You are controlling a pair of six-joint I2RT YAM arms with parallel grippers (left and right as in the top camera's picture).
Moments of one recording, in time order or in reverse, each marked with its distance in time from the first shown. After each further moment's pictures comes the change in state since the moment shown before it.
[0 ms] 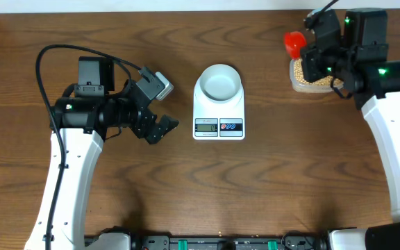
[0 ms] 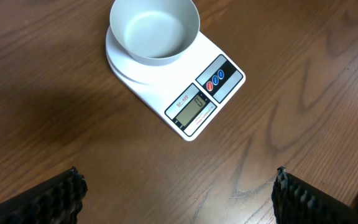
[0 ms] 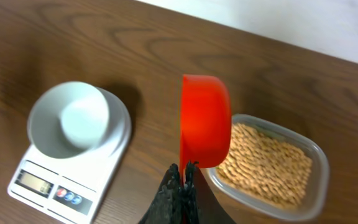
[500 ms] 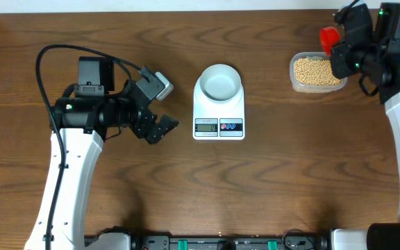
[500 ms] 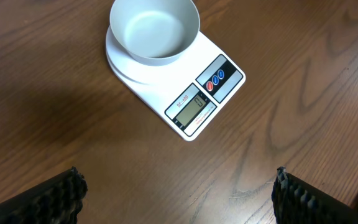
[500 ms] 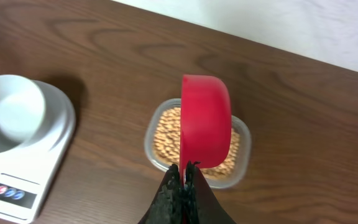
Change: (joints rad) left arm 0.000 0.000 0.000 0.000 0.000 0.000; right arm -0.118 0.001 0.085 -0.091 0.076 -0.100
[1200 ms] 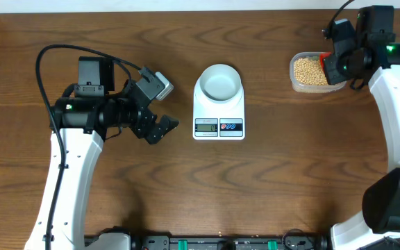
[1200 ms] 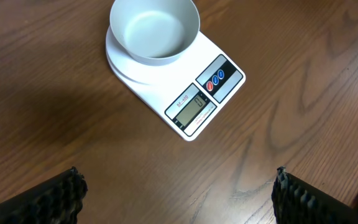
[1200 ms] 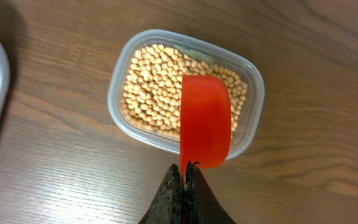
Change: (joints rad) left arm 0.000 0.000 0.000 0.000 0.000 0.000; right arm -0.006 0.205 -0.002 -0.063 0.119 -0.029
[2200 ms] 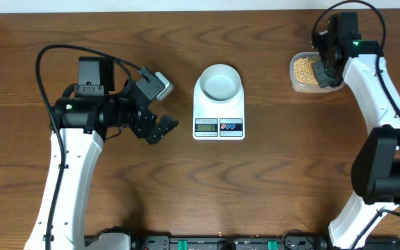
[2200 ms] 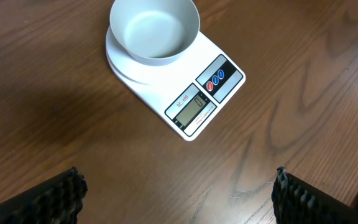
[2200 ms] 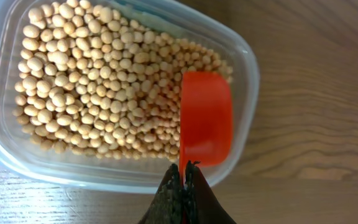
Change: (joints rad) left arm 0.000 0.000 0.000 0.000 0.000 0.000; right arm 0.056 0.211 0.000 0.091 0.286 0.004
